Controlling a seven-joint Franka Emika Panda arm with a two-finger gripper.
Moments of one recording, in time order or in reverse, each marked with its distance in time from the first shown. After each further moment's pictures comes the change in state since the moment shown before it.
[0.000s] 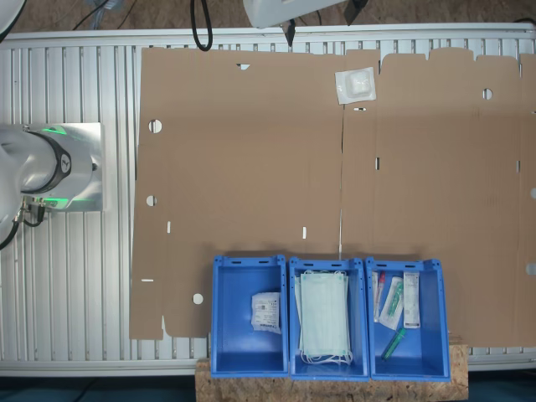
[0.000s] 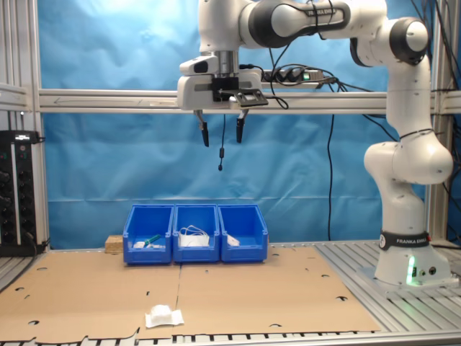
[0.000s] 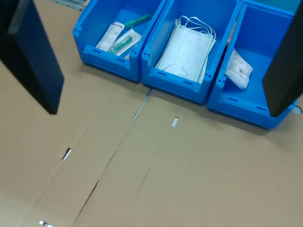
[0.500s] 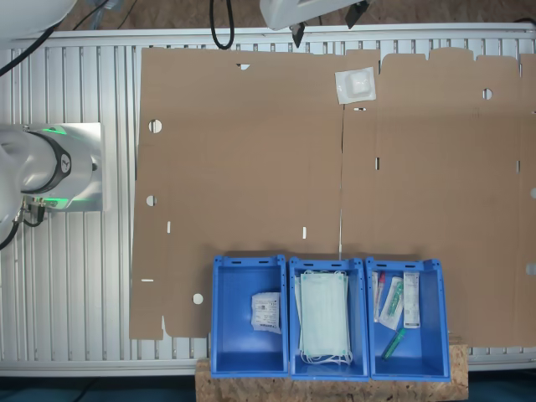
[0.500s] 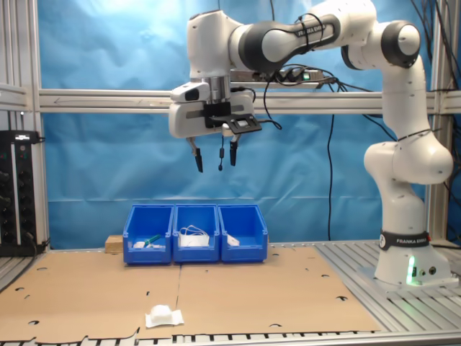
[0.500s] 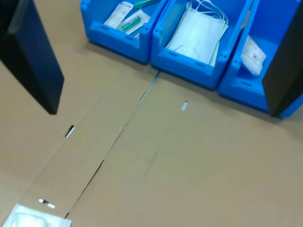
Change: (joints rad) arm 0.007 0.113 0.013 0.000 0.000 0.064 0.000
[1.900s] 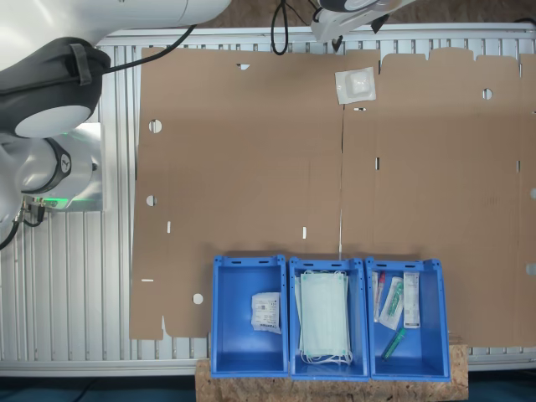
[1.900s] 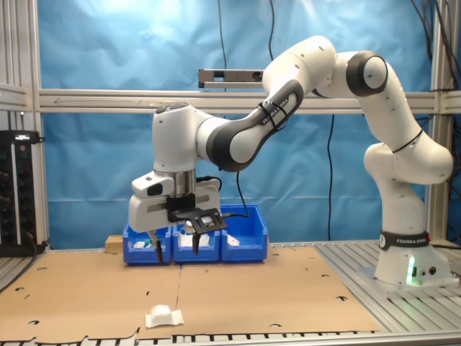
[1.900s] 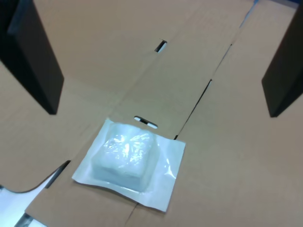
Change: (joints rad) arm 0.005 0.427 0.022 0.120 0.000 0.363 0.000
